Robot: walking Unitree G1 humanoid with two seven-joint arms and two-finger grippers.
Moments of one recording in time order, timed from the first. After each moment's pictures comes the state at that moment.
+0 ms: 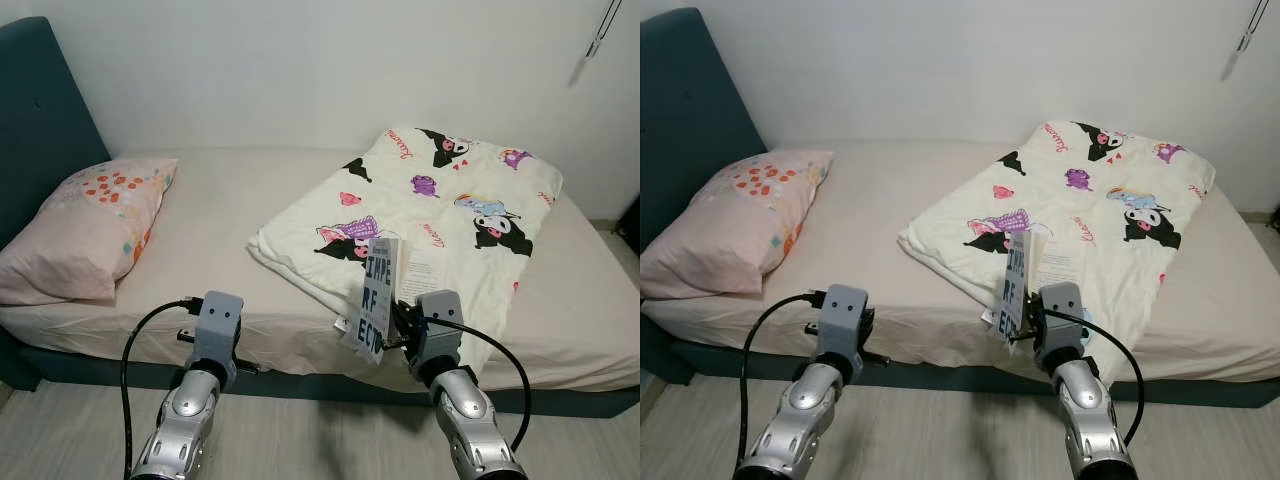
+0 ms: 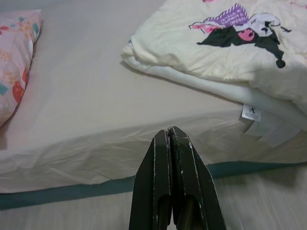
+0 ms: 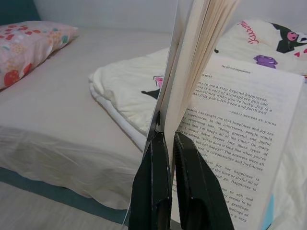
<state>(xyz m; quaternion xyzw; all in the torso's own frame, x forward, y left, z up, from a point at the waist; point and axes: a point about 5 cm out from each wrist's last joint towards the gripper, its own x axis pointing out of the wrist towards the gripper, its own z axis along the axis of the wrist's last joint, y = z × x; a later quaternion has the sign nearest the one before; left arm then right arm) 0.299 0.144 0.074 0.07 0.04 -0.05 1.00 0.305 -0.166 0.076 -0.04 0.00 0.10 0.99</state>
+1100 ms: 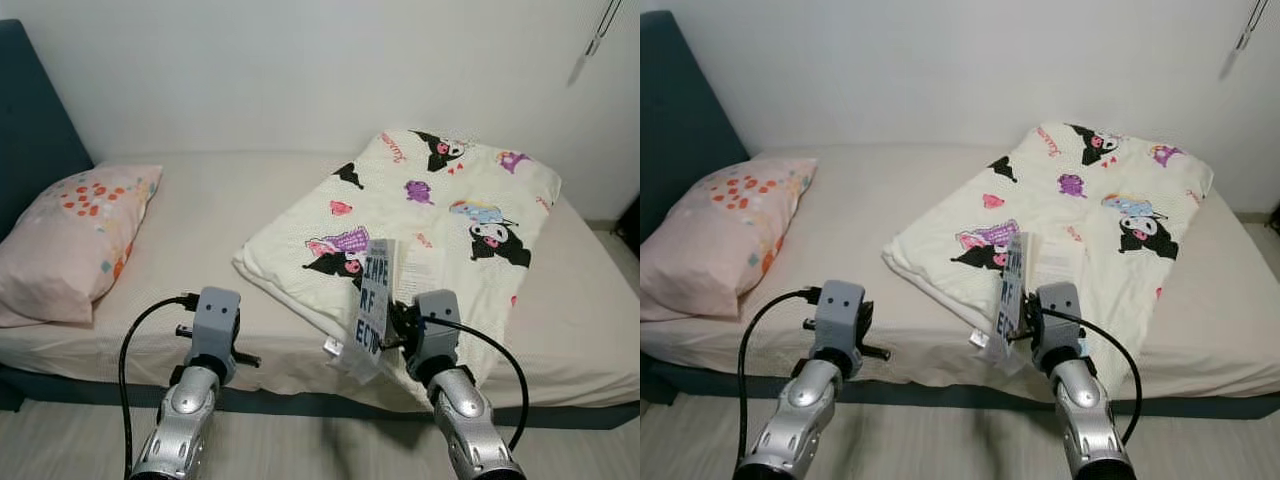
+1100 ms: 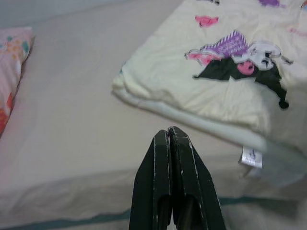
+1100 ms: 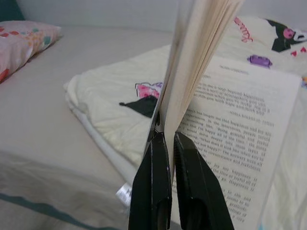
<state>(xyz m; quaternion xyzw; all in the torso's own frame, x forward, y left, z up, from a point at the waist) 0.302 0.144 0.080 0.05 0.02 -0.05 1.00 0.305 -0.166 0.074 -0.03 0.01 0.10 0.99</state>
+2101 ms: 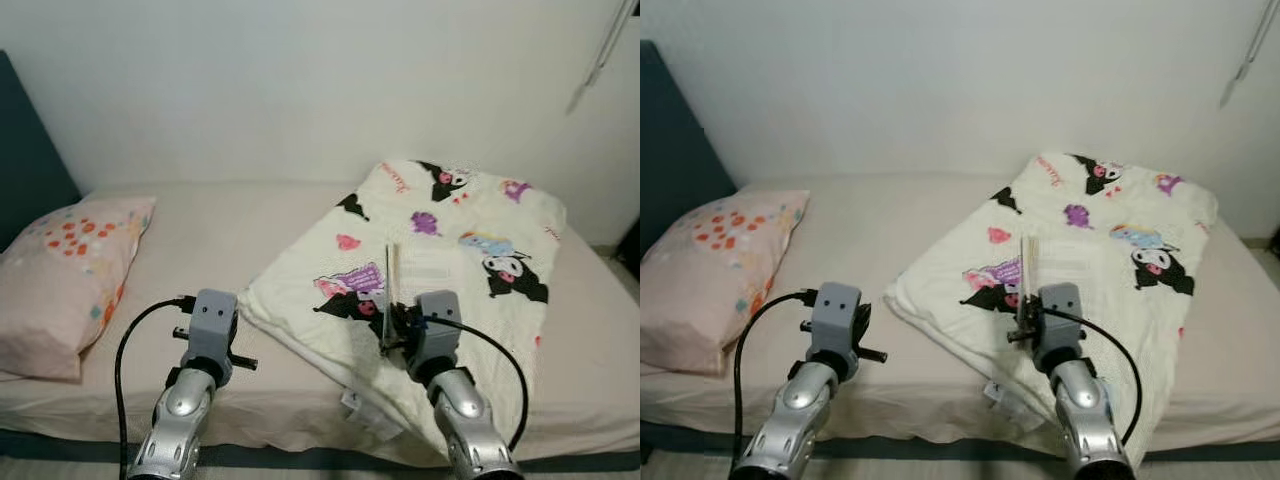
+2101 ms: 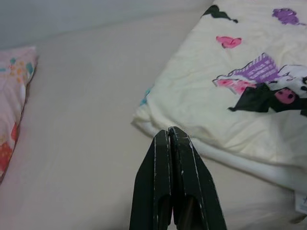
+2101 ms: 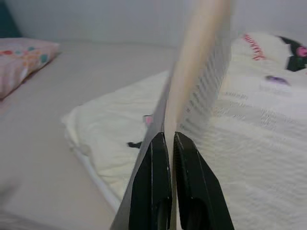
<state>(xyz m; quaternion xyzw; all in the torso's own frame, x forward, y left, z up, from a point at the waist) 0.300 0.151 0.078 0.06 0.02 -0.05 1.00 0.305 -0.161 0.074 -0.02 0.01 0.10 0.99</state>
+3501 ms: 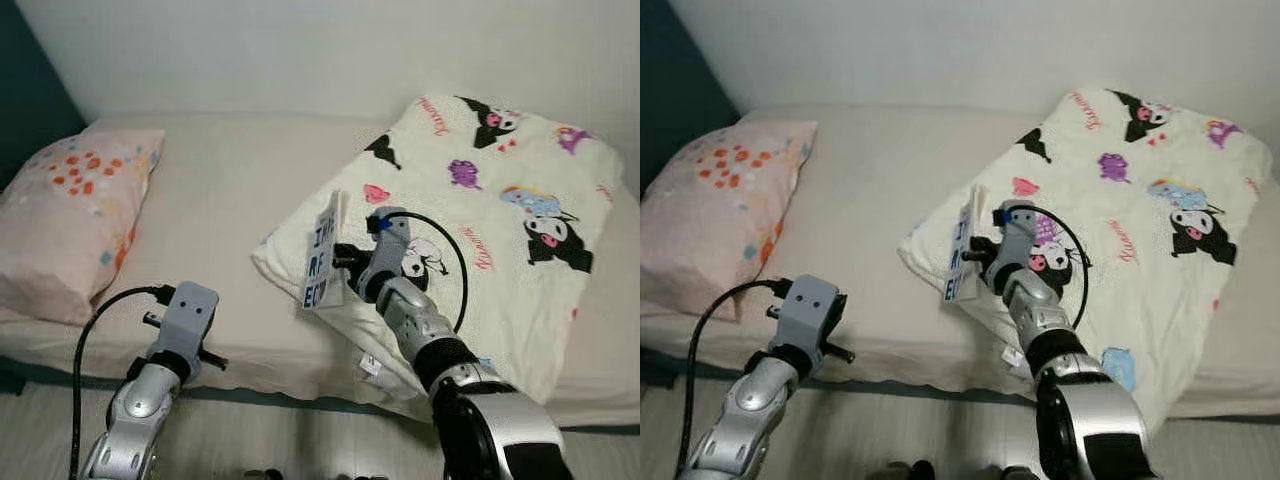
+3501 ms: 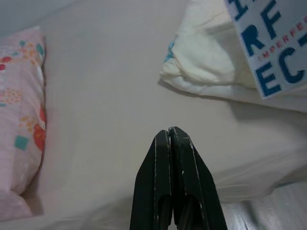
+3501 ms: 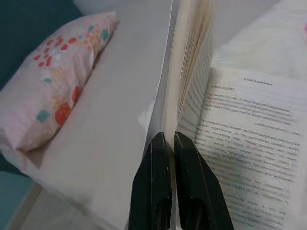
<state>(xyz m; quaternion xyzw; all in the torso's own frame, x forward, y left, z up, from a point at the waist) 0.285 0.185 0.116 0.17 -0.02 -0.08 0.98 0.395 -0.099 0.151 0.13 0.06 0.19 0.97</state>
